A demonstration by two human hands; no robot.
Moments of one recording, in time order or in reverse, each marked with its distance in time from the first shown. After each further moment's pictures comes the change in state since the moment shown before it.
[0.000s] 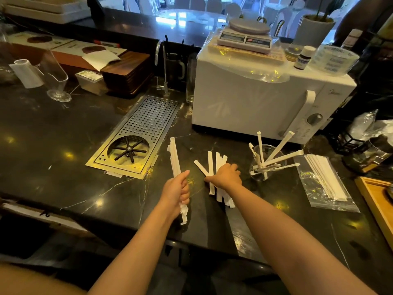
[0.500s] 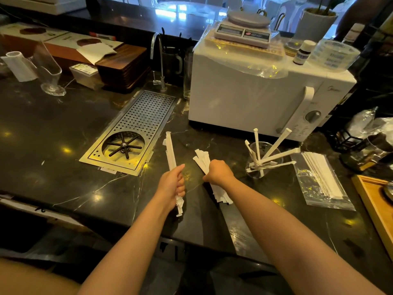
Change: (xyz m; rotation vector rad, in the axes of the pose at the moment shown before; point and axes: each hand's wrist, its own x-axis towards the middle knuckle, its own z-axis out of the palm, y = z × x) left_hand 0.015 0.000 0.004 -0.008 0.048 0.005; right_hand -0.003 -0.009 -0.009 -0.191 -0.123 -0.219
